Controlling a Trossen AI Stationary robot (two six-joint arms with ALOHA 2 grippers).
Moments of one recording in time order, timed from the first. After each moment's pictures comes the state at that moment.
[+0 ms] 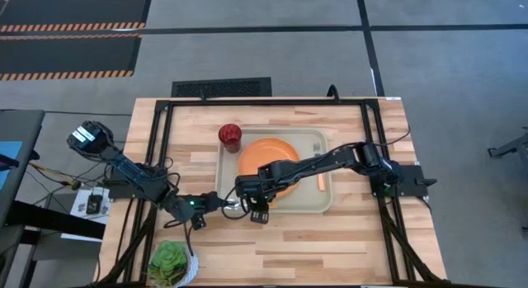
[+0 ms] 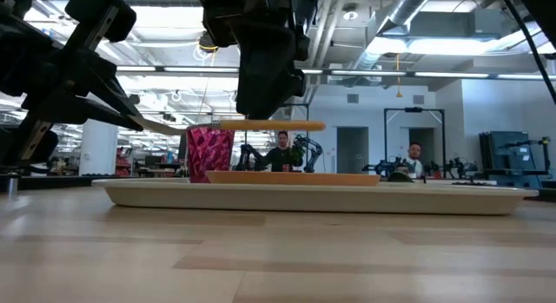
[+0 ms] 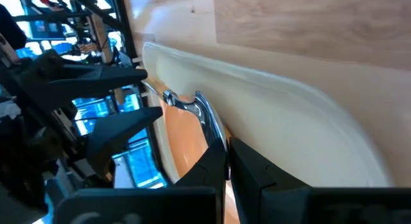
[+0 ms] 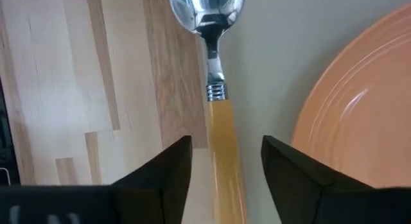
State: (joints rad) left arm -0.62 1.31 0.34 0.34 -0.63 1.29; right arm 0.16 2.20 1.94 -0.94 -0.11 0.34
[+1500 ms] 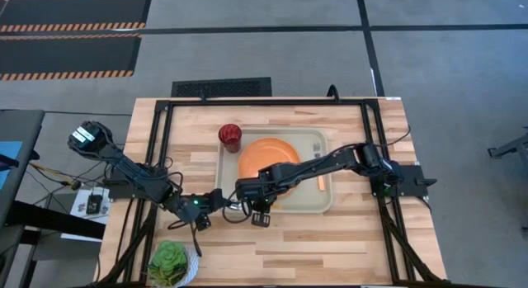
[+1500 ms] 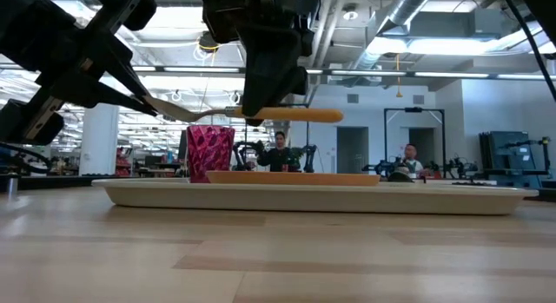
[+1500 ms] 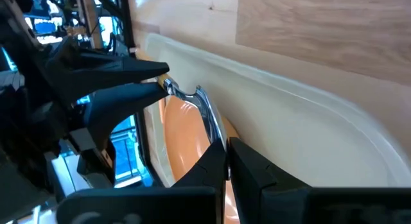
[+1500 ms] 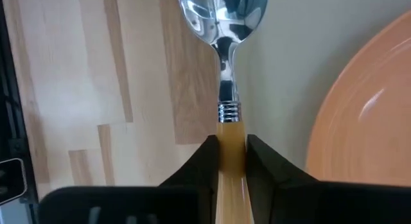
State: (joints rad) left arm -0.59 1.31 0.46 0.19 -0.60 1.18; right arm 0.18 2.20 1.94 -0.93 -0.11 0.35
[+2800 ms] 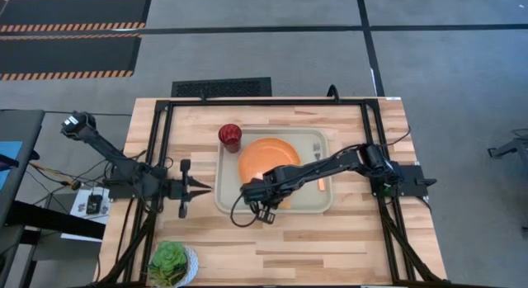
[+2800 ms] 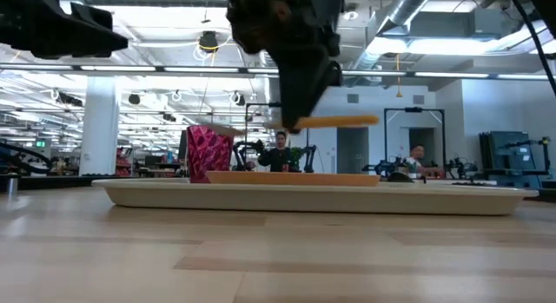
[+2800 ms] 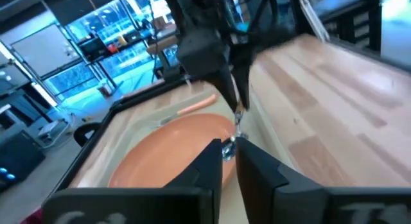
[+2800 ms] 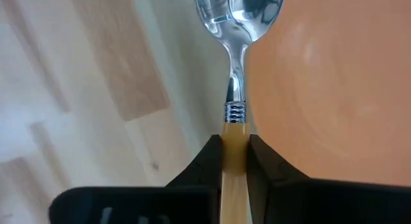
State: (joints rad) left arm -0.65 0.62 0.16 0.26 -0.65 0.26; right arm 0.20 2.17 1.91 -1.12 0.05 0.53
